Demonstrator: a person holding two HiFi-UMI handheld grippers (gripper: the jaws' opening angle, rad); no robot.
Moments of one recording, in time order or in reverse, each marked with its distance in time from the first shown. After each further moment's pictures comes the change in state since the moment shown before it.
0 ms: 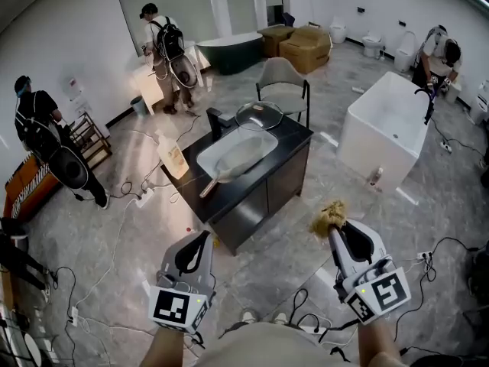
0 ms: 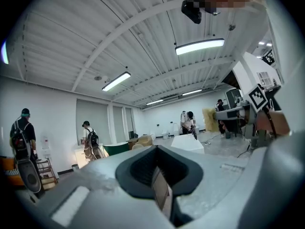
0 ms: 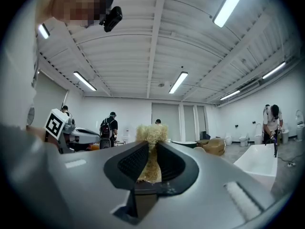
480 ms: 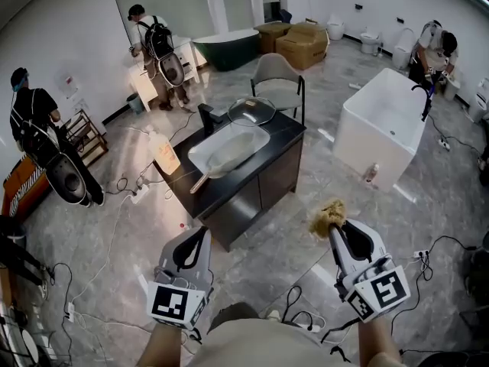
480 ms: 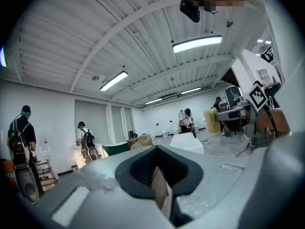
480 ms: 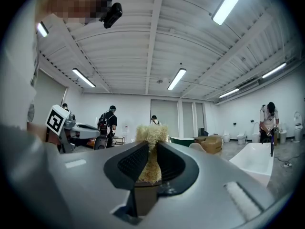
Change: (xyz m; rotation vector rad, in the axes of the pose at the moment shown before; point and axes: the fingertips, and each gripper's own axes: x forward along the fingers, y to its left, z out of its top) left arm 0.020 -0.033 -0.005 0.026 0.005 -0.008; right arm -0.024 -0.035 -0.023 -0.003 0.042 -0.011
